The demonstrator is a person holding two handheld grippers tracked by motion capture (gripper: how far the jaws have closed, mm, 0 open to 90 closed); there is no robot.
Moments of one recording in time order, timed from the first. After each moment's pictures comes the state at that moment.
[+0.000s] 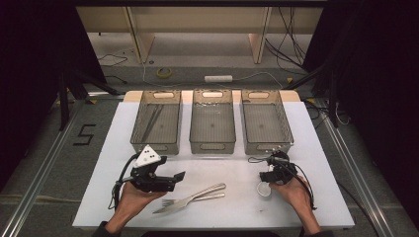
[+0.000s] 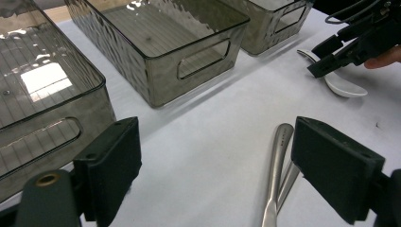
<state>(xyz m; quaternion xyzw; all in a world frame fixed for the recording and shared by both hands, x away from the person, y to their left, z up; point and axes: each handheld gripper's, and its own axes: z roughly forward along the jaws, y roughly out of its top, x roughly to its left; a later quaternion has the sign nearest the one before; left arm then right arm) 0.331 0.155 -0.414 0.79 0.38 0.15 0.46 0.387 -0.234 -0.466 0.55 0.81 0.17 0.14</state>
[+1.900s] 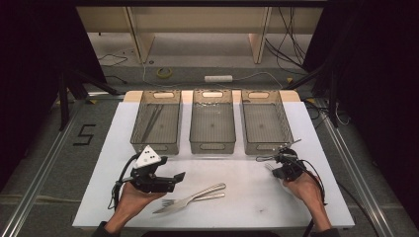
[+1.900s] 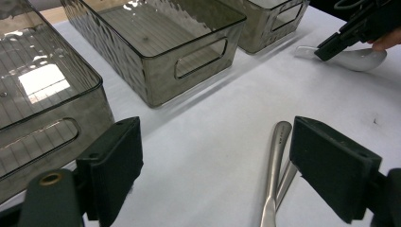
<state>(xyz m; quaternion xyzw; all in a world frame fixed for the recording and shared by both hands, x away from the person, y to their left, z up) 0.331 0.155 -0.414 0.79 0.38 0.15 0.46 0.394 -0.259 -0.455 0.52 0.83 0.16 0.11</state>
